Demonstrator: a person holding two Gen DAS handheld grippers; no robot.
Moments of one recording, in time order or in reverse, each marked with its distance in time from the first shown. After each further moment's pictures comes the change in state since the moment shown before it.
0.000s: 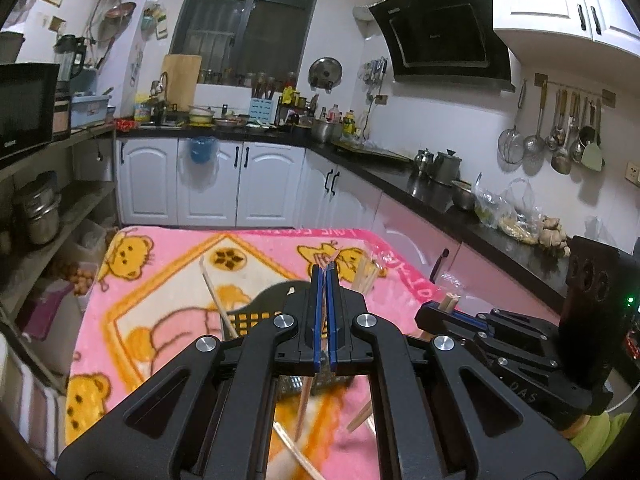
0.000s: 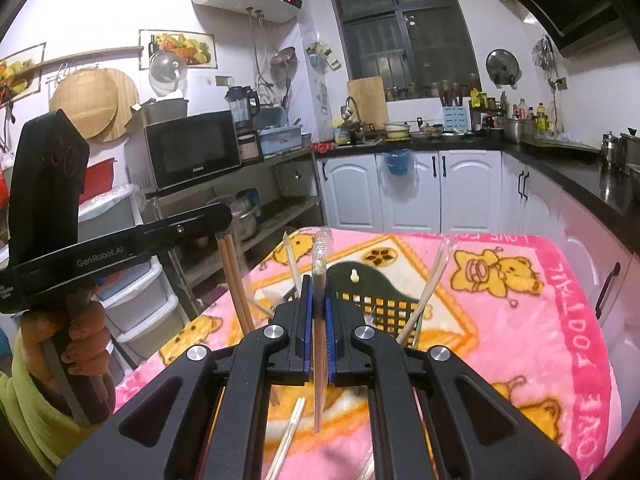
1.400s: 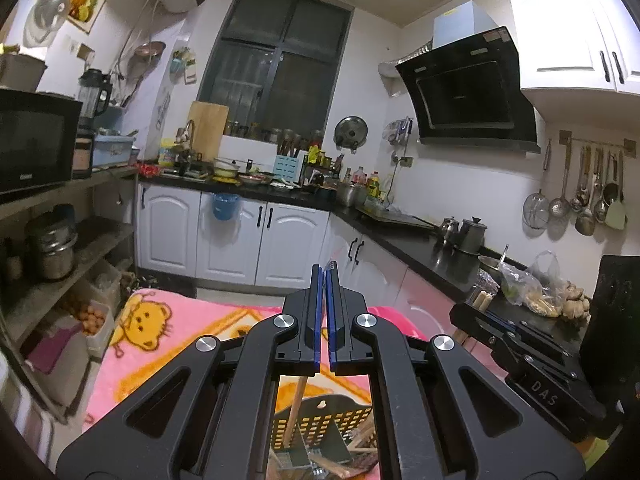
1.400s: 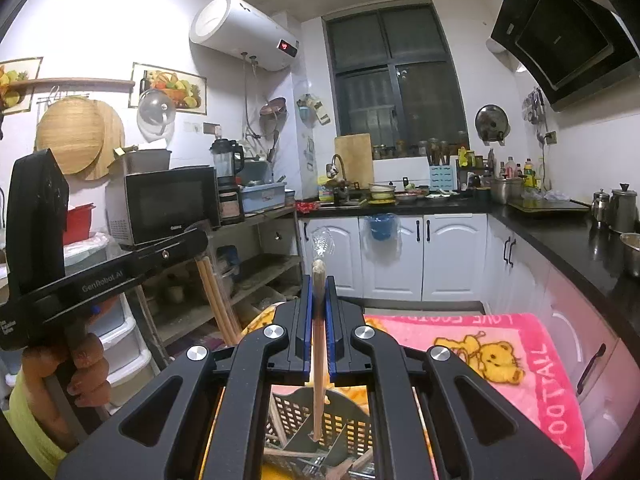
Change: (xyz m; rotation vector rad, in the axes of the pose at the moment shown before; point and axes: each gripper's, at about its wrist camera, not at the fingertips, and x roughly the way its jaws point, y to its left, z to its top) left arm 0.016 0.027 0.070 -0.050 -0.203 0.076; right arm 0.031 -0.007 0.084 -0.046 -0.173 -0.073
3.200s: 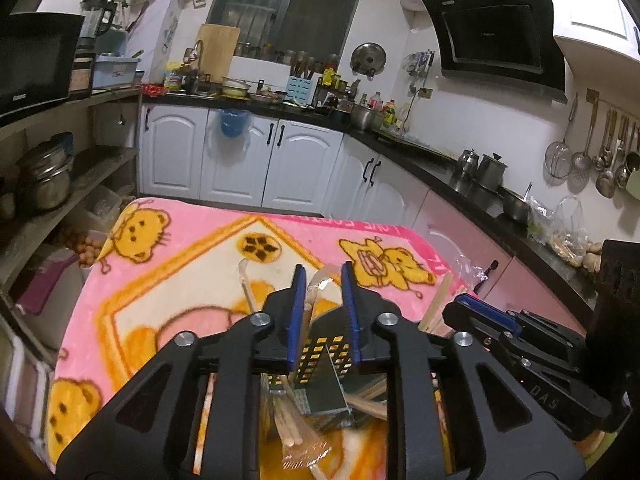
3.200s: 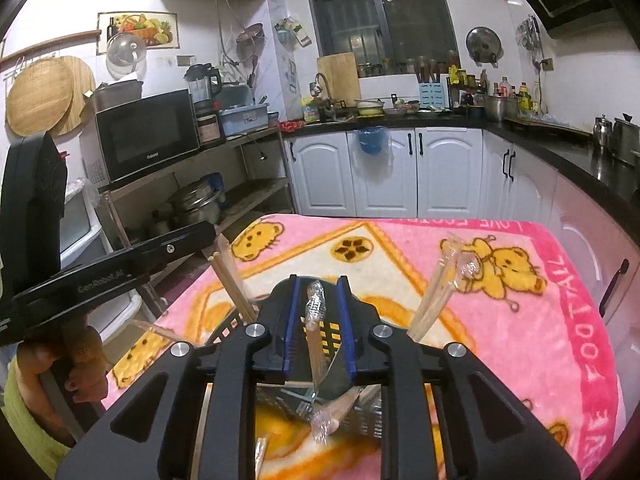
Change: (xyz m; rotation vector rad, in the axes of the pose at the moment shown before) left arm 0.050 0.038 -0.084 -0.052 0.260 0.020; right arm 0.048 -0.011 -0.082 0.073 0.266 -0.031
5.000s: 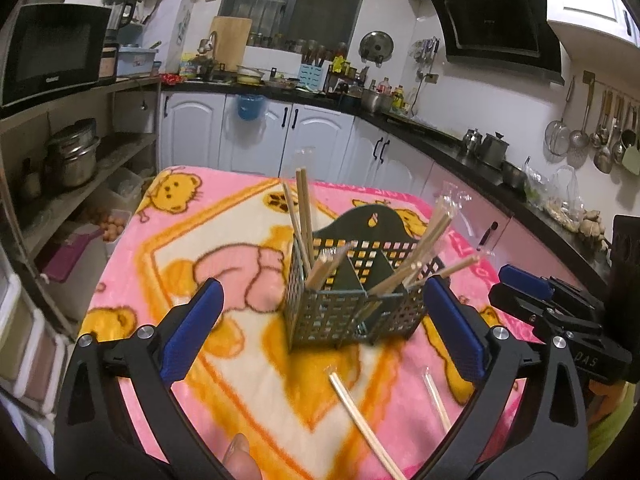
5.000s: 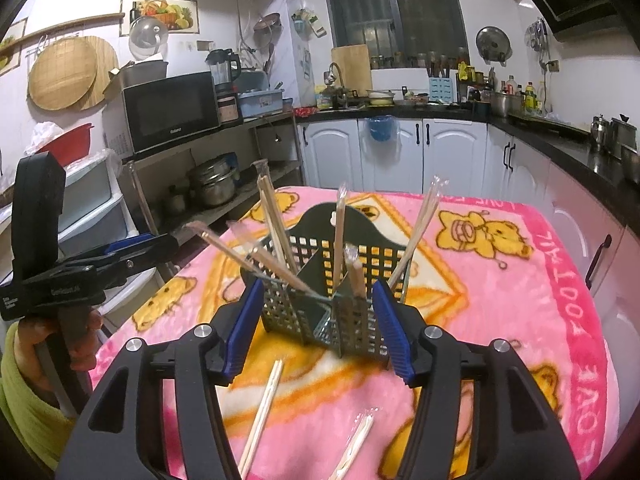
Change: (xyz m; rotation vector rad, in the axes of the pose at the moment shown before) left arm -0.067 0.004 -0.067 0.008 0.049 0.048; right arm -0.064 0.021 -0.060 -0.048 0.049 0.020
